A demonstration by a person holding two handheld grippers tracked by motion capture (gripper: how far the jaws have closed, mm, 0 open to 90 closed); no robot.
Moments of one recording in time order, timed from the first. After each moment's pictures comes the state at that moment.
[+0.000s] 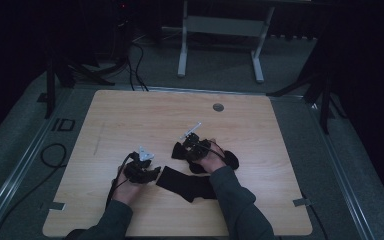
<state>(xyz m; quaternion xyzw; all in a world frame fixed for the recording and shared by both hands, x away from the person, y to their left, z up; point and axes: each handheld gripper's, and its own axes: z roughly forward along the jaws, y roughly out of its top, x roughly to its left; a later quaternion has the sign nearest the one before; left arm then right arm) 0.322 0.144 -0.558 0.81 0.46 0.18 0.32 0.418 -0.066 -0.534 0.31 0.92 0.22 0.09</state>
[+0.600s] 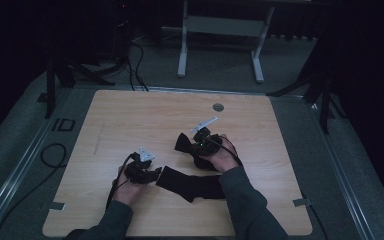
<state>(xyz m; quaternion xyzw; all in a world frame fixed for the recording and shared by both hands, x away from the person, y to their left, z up) 0.321 0.142 -0.558 0.81 0.46 0.18 0.32 0.398 -0.095 -0.482 0.31 0.90 0.30 0.09</state>
